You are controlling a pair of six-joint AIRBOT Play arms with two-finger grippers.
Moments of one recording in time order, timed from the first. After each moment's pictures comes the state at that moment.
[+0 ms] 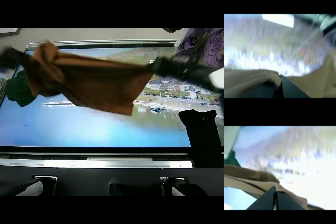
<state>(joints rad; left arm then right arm) 0.27 -1.21 1.67 0.76 -1.05 -1.35 0.07 -1.12 1.49 -0.87 0.89 1.43</state>
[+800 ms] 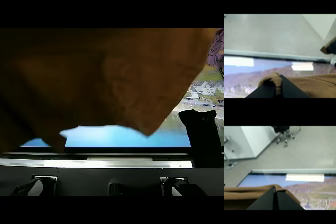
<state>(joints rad) 0.37 -0.86 1.92 1.04 -1.31 -1.55 0.07 -1.00 2.00 -1.19 1.11 1.71</state>
